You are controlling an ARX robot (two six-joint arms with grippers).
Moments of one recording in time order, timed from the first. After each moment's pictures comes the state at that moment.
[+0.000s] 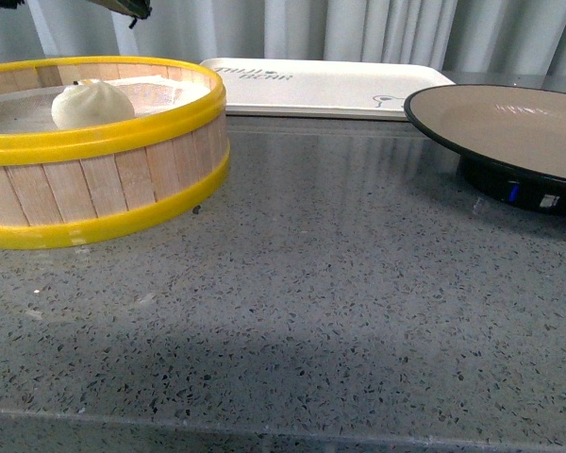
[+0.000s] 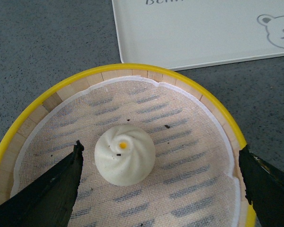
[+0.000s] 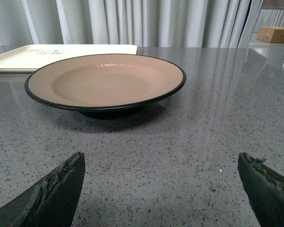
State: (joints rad) left arm -0.30 1.40 1.15 -0.20 -0.13 0.01; right arm 0.00 0.00 0.01 0.00 0.00 0.00
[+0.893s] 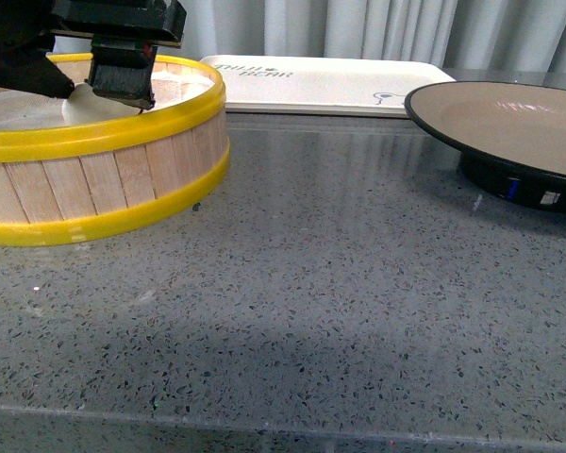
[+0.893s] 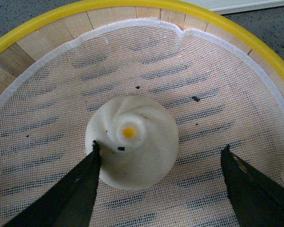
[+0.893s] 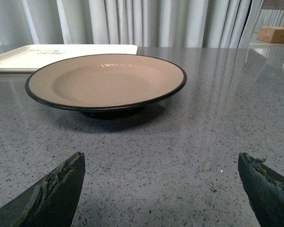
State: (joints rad) left arm -0.30 1.57 1.22 -0.29 -0.18 -0.04; right arm 0.00 0.00 0.01 0.00 0.00 0.00
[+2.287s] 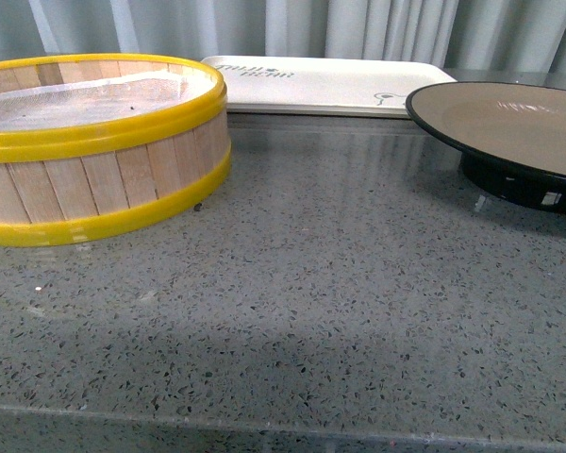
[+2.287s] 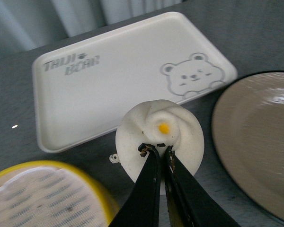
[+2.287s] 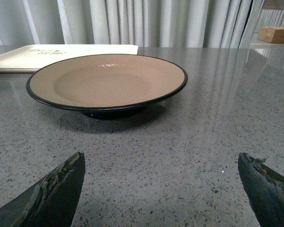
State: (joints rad) left arm -0.65 1.68 1.64 -0.36 -0.28 0.03; right arm 0.00 0.00 0.01 0.00 0.00 0.00
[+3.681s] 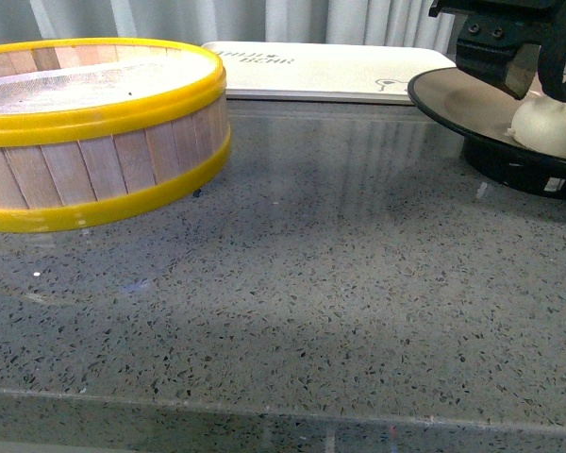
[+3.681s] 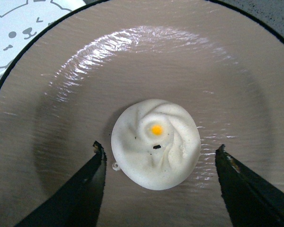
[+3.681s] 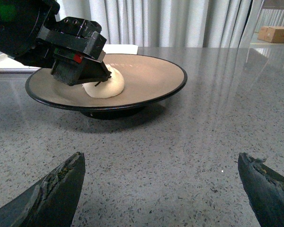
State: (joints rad) left arm -0.87 2.07 1.85 -0.36 -0.24 -0.06; right arm 0.00 0.00 0.01 0.00 0.00 0.00
